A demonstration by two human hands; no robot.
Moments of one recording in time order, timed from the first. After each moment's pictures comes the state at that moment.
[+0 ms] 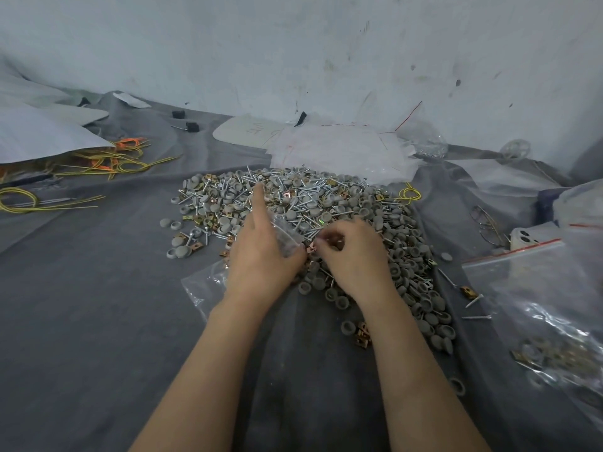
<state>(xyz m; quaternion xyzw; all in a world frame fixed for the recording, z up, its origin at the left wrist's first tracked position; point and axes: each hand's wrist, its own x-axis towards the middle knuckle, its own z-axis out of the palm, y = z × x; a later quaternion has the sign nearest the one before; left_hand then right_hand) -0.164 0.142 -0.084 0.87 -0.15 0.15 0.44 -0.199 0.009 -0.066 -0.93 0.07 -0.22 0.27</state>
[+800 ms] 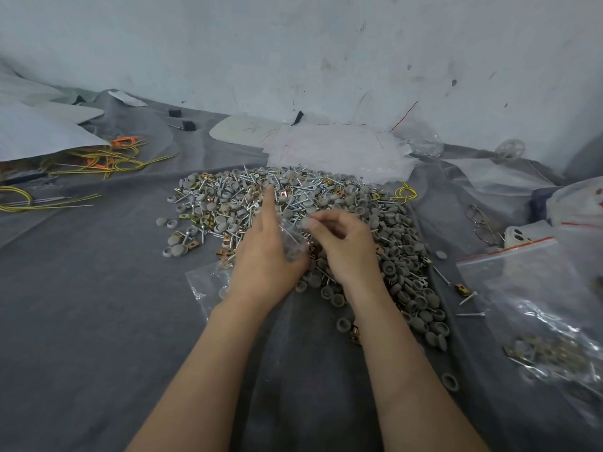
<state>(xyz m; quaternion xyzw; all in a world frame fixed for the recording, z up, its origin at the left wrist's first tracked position) -0.171 0.137 -0.081 0.87 -0.19 0.13 0.43 -0.192 0.017 -0.068 -0.75 0.04 -0.23 0.62</state>
